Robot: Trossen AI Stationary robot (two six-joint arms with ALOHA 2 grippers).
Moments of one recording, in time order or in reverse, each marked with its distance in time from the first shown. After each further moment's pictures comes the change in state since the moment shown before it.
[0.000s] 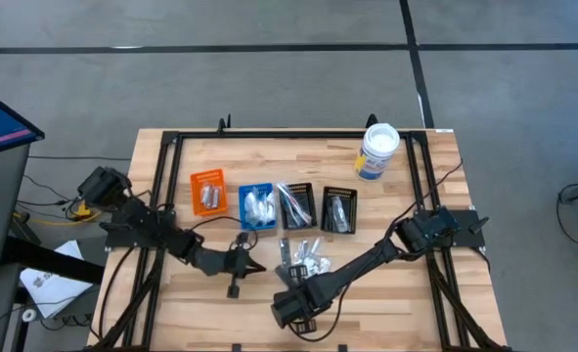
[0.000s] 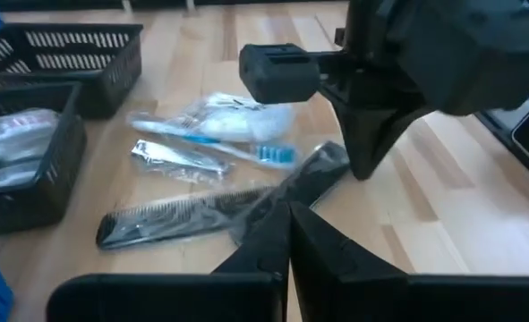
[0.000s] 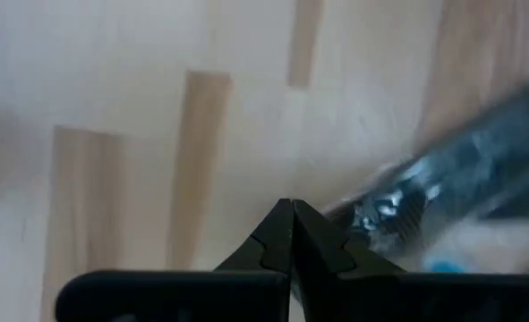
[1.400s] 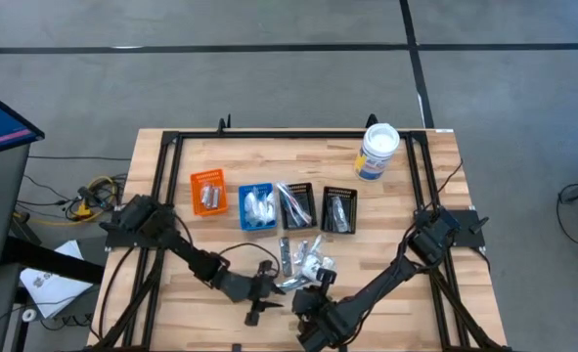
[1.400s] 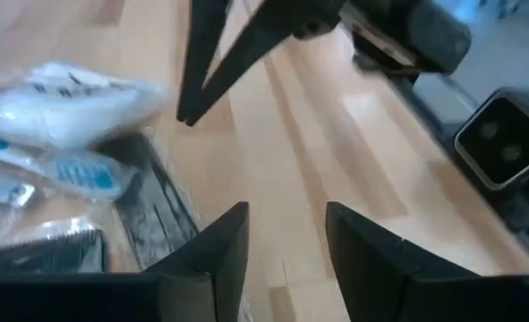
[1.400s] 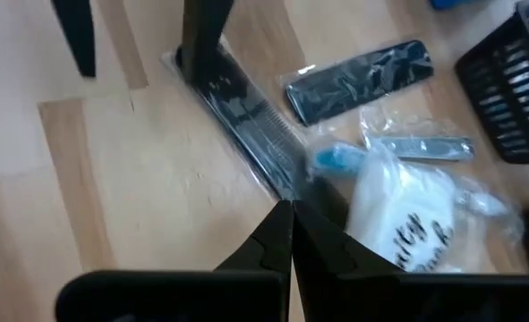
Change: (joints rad) left arm -0.042 0.398 0.301 0.078 0.110 -0.081; right arm 0.157 -0.033 -0.042 -0.141 0.548 0.588
